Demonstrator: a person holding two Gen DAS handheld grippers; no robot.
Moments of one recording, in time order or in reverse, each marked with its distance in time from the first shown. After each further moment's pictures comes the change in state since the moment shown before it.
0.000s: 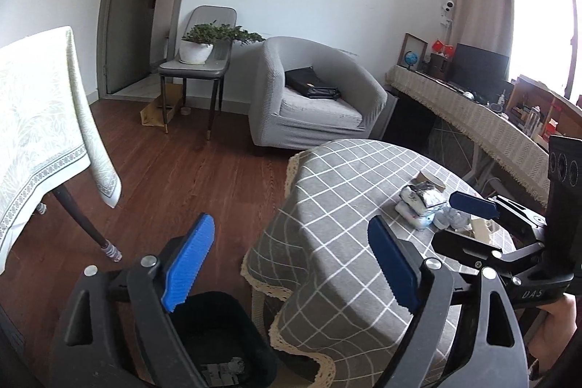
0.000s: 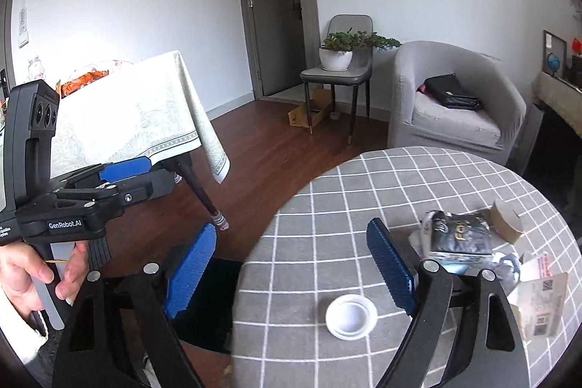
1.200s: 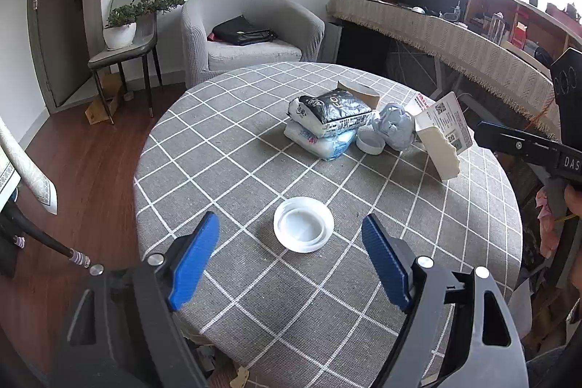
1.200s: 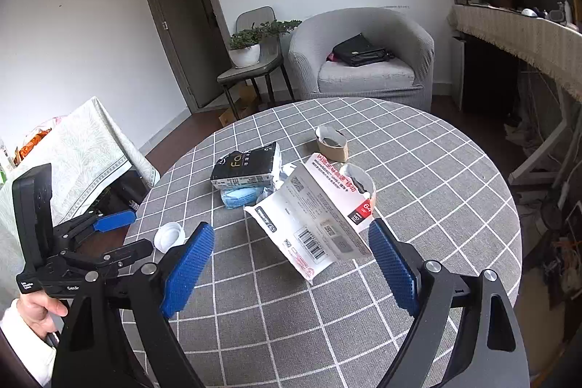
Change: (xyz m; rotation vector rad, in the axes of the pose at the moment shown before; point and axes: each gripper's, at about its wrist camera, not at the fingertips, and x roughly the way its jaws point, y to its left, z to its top) left arm 0.087 -0.134 -0.053 0.224 0.202 -0.093; right arm -0.092 -0.160 -0.071 0.297 0.013 -0.141
